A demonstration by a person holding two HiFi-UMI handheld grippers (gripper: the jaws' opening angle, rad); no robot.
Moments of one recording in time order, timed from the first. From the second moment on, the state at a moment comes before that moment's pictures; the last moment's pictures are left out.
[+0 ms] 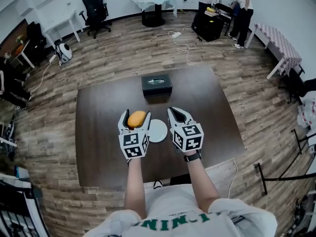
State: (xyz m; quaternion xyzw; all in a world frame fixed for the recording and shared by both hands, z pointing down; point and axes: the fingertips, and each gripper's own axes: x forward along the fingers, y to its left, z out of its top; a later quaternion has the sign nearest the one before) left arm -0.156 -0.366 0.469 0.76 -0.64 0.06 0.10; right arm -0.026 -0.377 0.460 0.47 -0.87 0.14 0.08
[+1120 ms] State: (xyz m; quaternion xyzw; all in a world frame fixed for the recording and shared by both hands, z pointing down) left arm -0.106 -0.443 0.722 0.77 -0.56 0.17 0.23; right arm -0.015 -0.457 0.635 0.46 -0.84 0.25 0.18
